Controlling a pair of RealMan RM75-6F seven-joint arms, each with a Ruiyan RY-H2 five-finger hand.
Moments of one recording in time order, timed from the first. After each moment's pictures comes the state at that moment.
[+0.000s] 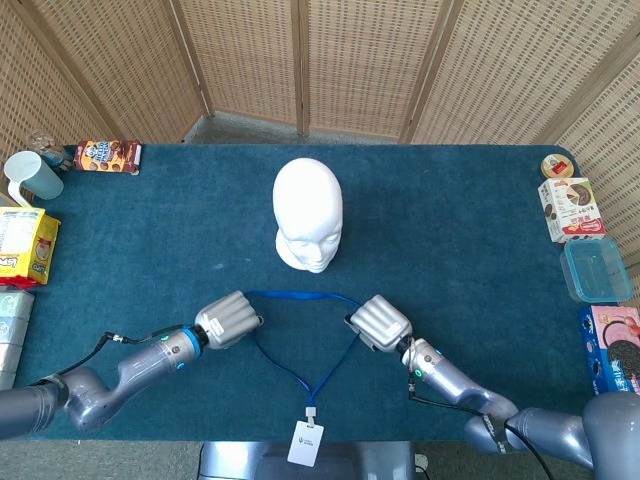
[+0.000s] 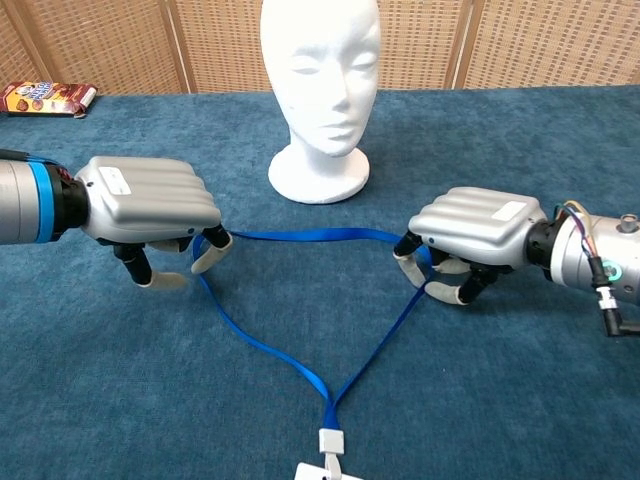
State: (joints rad) left arm -0.85 -1.37 -0.02 -1.58 1.42 0.65 0.59; right arm 0.75 -1.61 0.01 -1.33 -1.46 0.87 -0.29
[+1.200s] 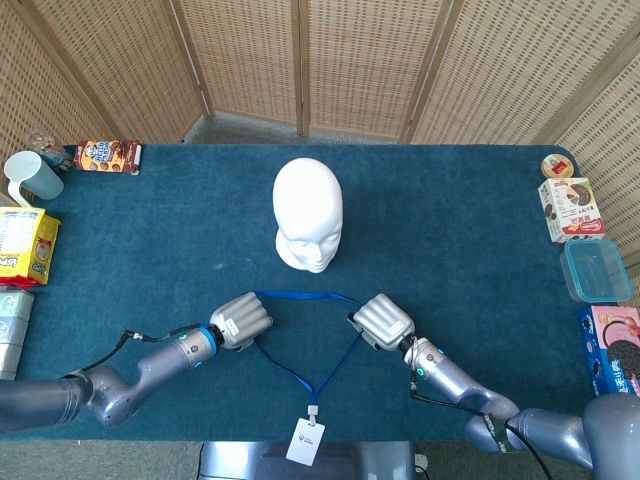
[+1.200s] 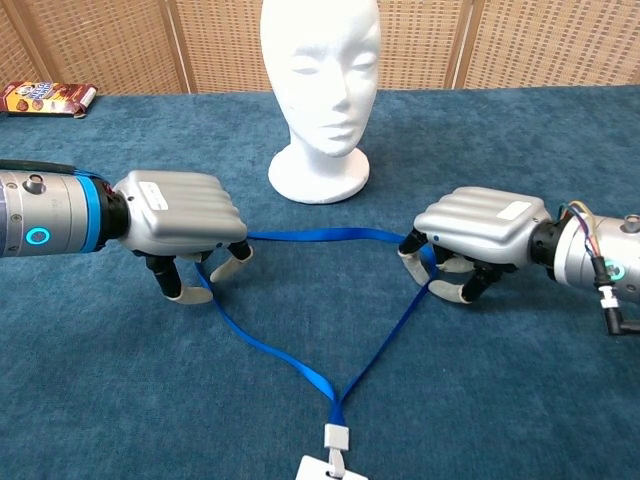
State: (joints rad) left arm -0.95 -1.45 0.02 -1.56 1.23 0.66 0.75; right arm 0.74 -1.62 0.01 -1.31 -1.46 0.87 -0.26
